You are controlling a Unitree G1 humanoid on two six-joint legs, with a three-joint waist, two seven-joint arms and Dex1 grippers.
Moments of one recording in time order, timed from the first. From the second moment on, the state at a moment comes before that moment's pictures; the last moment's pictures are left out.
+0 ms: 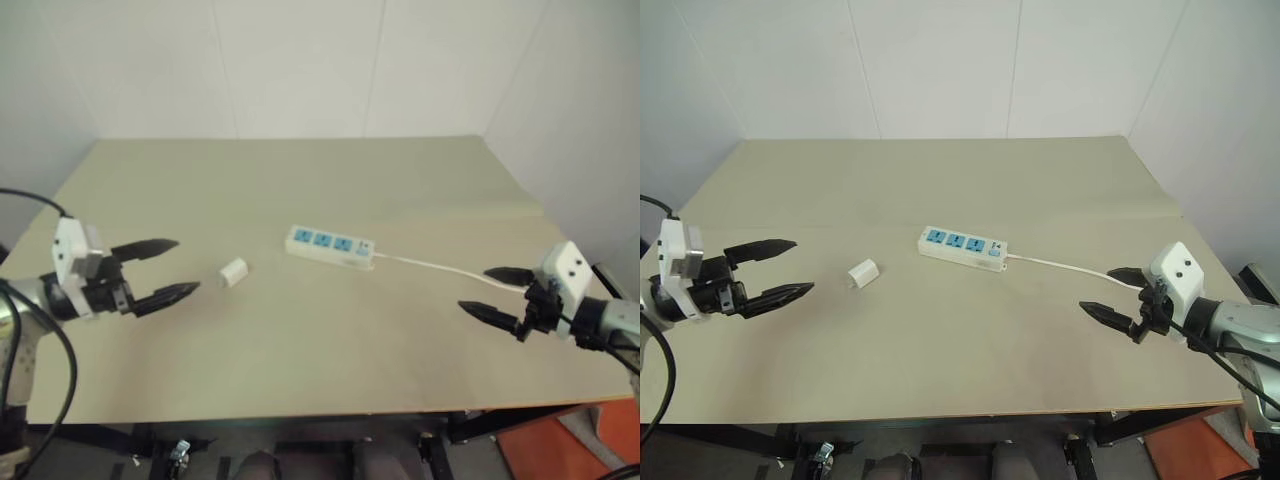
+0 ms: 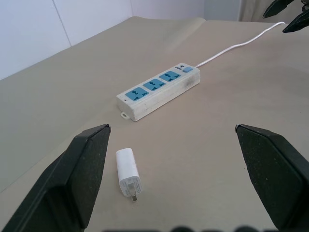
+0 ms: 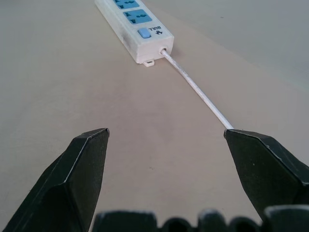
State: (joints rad) left arm -0.21 0.89 0.41 -0.03 -0.60 0.31 -1.22; right arm -0.12 -0.88 -0.33 -0.19 0.42 0.45 0.98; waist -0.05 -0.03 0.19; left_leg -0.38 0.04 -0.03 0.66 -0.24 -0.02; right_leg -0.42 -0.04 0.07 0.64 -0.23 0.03
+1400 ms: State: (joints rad) left arm -0.29 0.77 0.26 -0.06 -0.61 0.31 -1.21; right arm -0.75 -0.68 0.05 0.62 0.16 0.13 1.07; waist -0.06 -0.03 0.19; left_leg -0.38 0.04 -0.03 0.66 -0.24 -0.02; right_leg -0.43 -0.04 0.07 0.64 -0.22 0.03
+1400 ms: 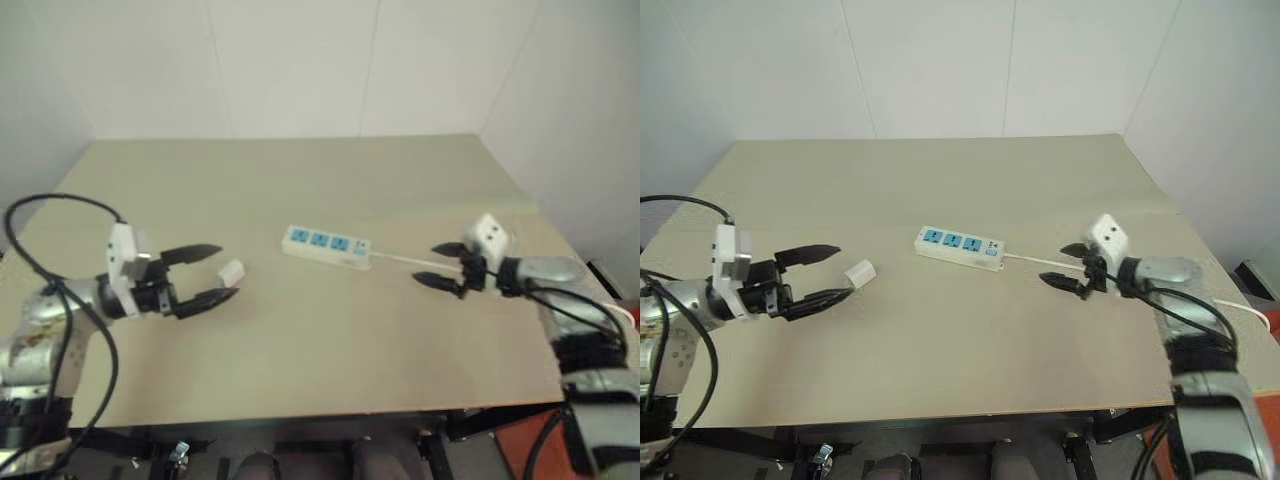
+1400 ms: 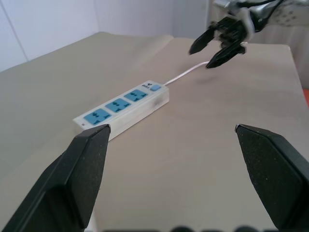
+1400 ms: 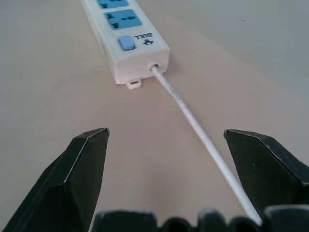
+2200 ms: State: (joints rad) left arm -0.28 0.67 0.16 -0.19 -0.63 0.33 -1.15; right arm -1.11 -0.52 0.07 1.33 -0.06 -0.02 0.91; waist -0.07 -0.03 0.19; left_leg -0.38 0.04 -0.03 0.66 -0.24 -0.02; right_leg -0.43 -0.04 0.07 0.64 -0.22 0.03
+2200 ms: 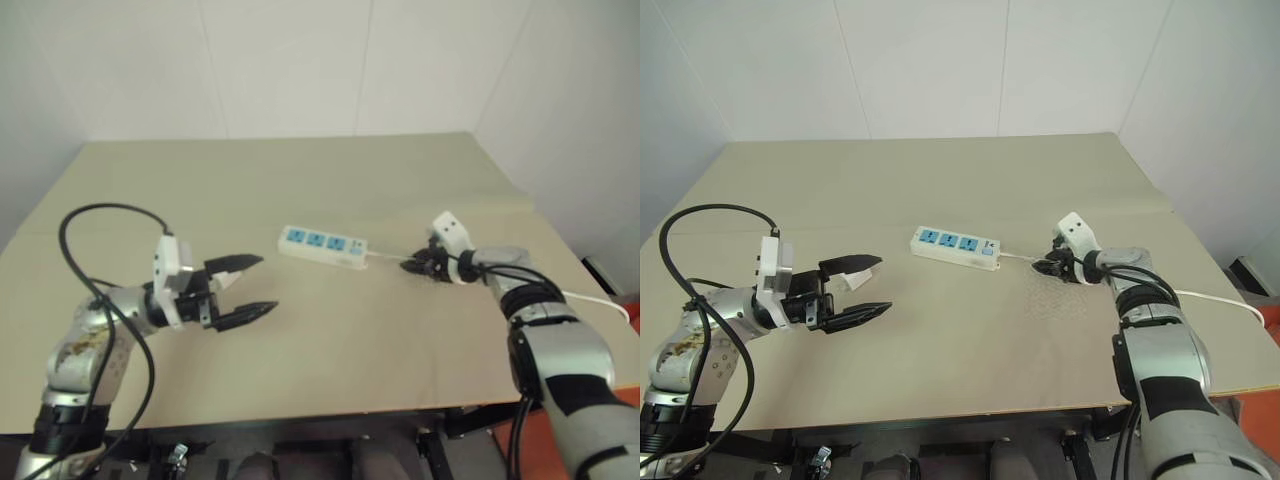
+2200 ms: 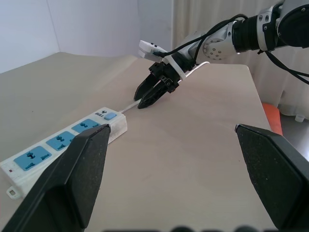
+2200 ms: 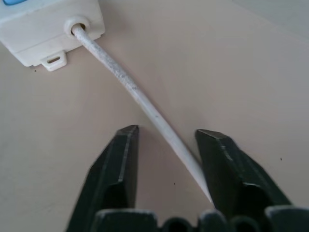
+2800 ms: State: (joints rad) left arm -0.31 0.66 0.14 -0.17 -0.62 0.32 -1.15; right arm -0.89 -0.58 0.06 1.01 -0.05 -0.10 1.11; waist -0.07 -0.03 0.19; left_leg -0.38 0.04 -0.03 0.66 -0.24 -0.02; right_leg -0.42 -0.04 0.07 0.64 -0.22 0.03
